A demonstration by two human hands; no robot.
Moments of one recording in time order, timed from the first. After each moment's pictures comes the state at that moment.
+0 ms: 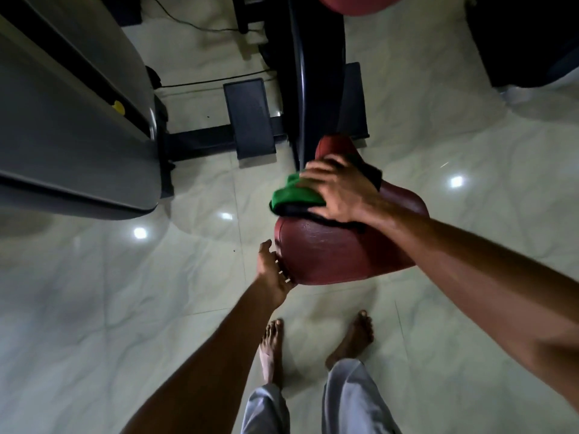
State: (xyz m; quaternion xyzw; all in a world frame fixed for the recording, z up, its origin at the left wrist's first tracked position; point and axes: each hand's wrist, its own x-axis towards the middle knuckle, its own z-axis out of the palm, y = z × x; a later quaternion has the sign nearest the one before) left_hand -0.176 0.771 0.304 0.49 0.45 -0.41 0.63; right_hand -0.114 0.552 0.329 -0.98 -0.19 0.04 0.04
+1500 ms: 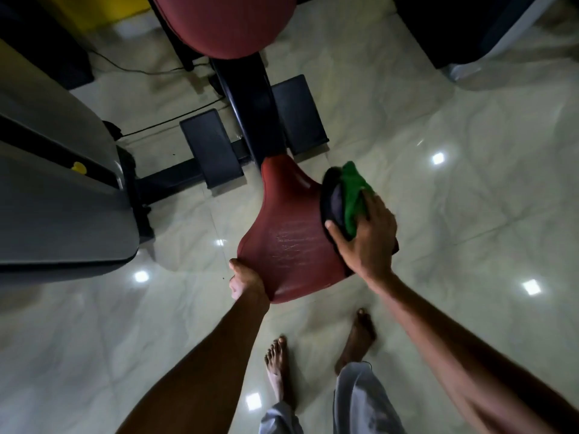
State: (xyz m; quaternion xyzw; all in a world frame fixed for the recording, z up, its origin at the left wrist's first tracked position) left_hand -0.167 0.723 0.311 0.67 0.52 -0.25 0.47; right_hand -0.259 0.517 0.306 -0.92 0.33 -0.14 0.16
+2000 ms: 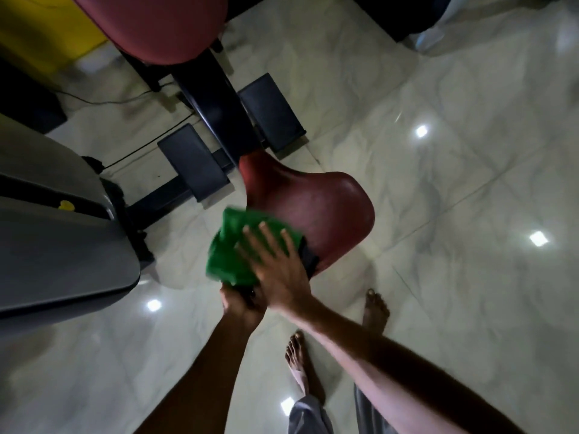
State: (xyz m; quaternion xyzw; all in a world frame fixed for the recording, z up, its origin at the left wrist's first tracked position) left_hand -0.183 0.774 0.309 0.42 0.42 -0.39 0.70; right_hand -0.237 0.677 0.299 -0.97 0.12 -0.09 0.19
